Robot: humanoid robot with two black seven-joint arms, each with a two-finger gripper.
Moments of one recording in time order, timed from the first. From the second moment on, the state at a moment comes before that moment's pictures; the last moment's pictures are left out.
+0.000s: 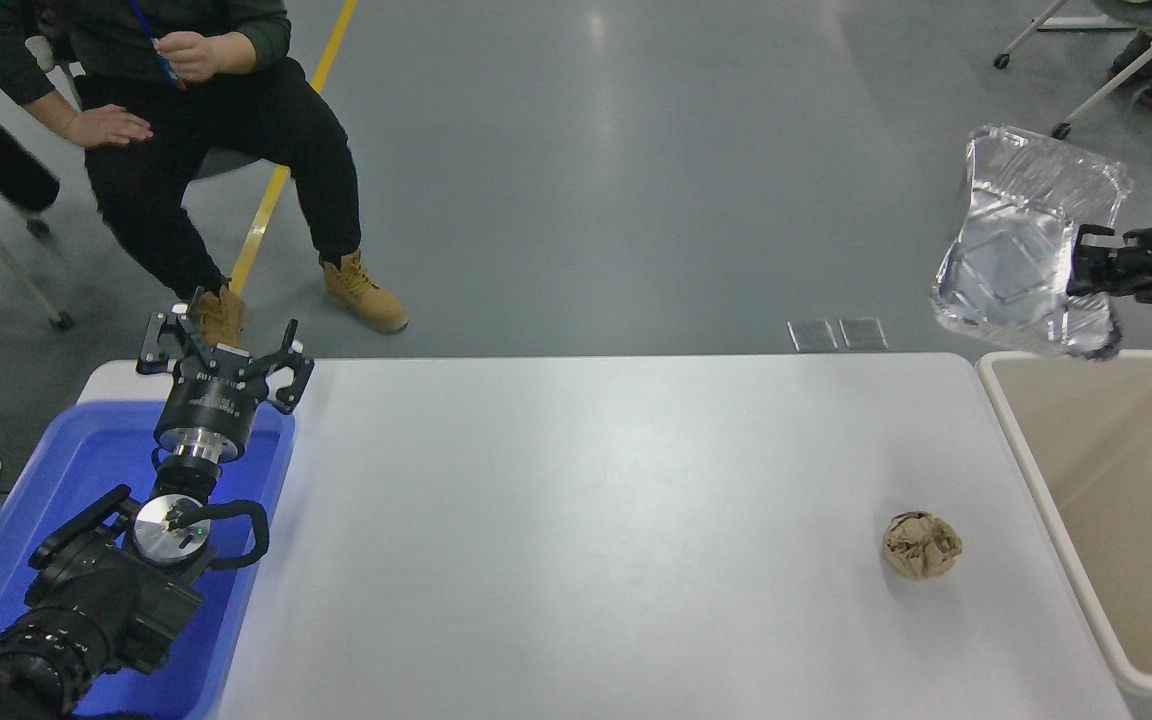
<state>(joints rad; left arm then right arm) -0.66 0.17 -0.94 -0.29 -0.24 -0.69 -0.32 1.71 -0.68 -1.31 0.85 -0.15 0.34 0.20</state>
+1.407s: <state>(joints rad) -0.65 0.17 -0.94 -0.29 -0.24 -0.69 -0.32 0.67 -0.61 -0.79 0.47 0.28 -0.31 0.19</state>
